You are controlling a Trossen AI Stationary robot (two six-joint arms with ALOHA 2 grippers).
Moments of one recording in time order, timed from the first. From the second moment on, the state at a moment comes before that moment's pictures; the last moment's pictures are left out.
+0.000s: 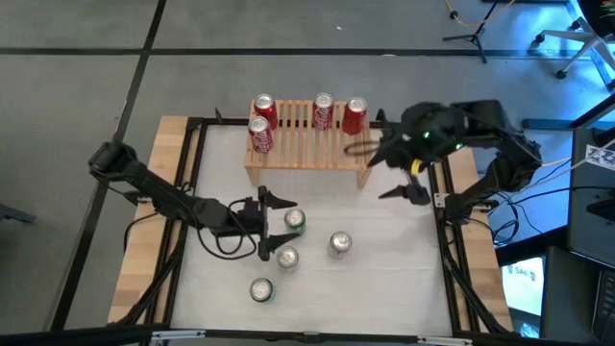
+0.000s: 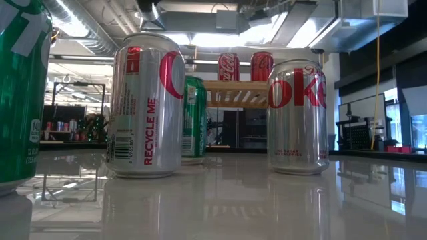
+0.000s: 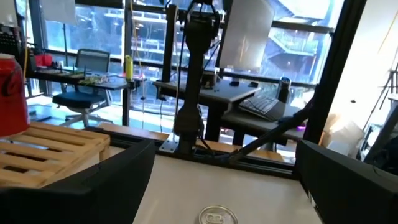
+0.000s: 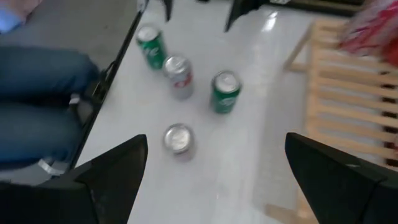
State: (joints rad) left arm -0.42 1.35 0.69 0.76 -0.56 -0.10; right arm 0.03 1.55 2.21 -1.52 -0.24 -0.18
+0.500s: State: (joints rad) left arm -0.39 1.37 0.70 0.75 -0.59 -0.17; right arm 0.14 1.36 1.61 -1.17 -0.24 -0.13
